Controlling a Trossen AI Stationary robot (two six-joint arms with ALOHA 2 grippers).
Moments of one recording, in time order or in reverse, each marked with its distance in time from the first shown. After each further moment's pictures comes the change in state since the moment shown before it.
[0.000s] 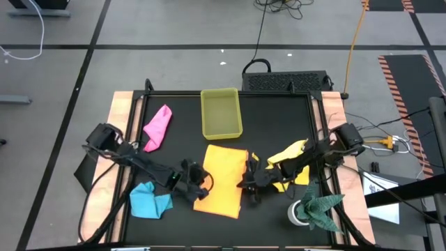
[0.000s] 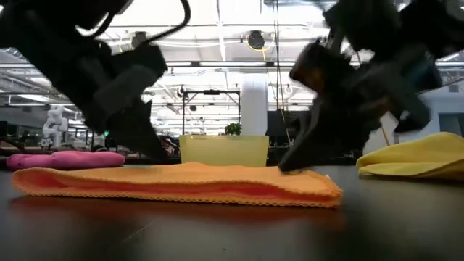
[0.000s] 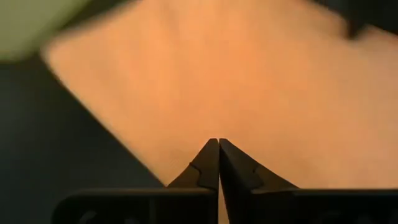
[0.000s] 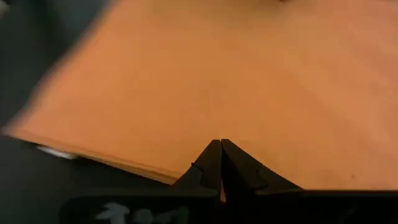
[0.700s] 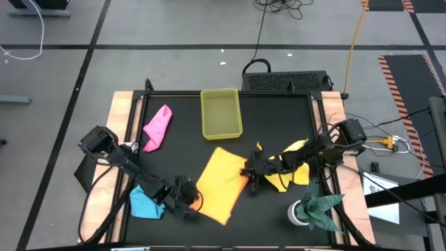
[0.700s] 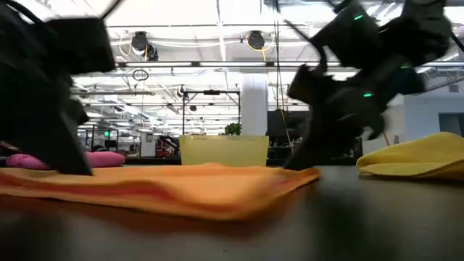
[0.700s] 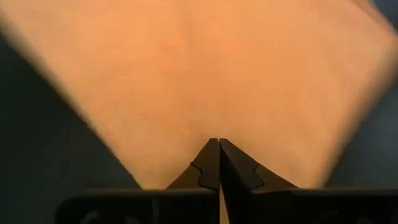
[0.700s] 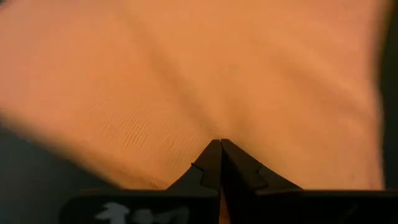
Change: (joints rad) left arm -0.205 -0.036 0.000 -0.023 0.172 -0.078; right arm -0.130 -0.067 -0.049 -0.073 0.024 0.030
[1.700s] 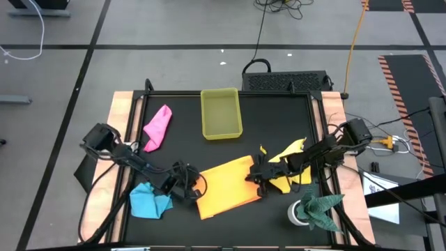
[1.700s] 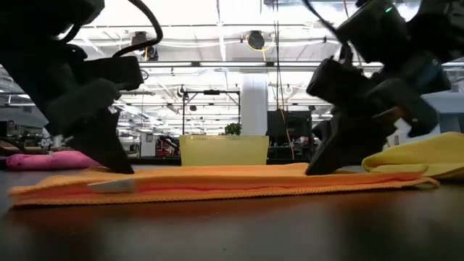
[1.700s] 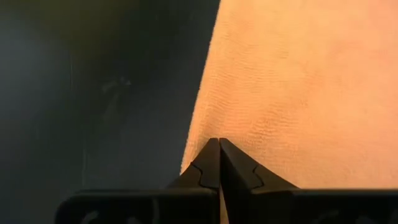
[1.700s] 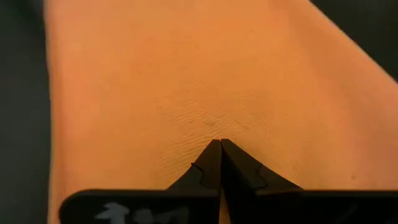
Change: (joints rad) left arm 0.150 -0.004 -0.014 -0.229 -0.135 -0.104; right arm 0.077 -0.056 -0.082 0.027 -0.052 0.032
